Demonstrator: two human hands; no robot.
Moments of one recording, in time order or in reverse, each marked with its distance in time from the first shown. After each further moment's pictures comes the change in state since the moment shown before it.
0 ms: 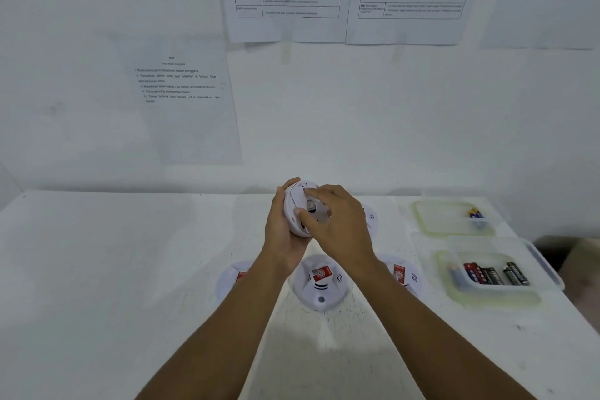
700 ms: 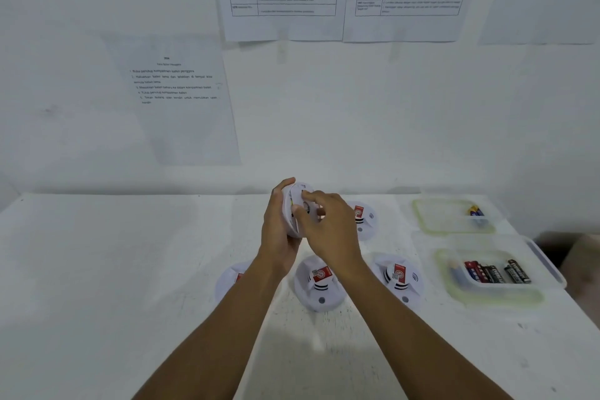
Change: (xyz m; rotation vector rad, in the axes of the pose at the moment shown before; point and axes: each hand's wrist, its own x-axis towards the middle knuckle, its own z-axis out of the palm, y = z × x) left_hand -0.001 0.002 -0.004 0.220 0.072 0.150; right_hand -0.005 -0.017 0.011 0.182 0.007 0.200
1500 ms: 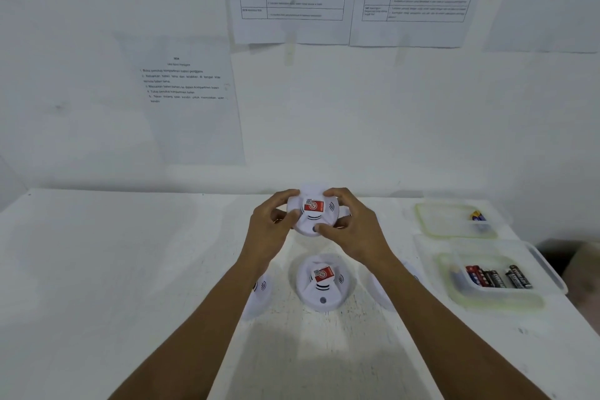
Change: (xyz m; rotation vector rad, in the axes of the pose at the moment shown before) left_hand -0.005 0.015 -0.030 0.752 0.013 0.246; right_hand 0.009 0.031 -0.037 0.149 -0.207 -0.009
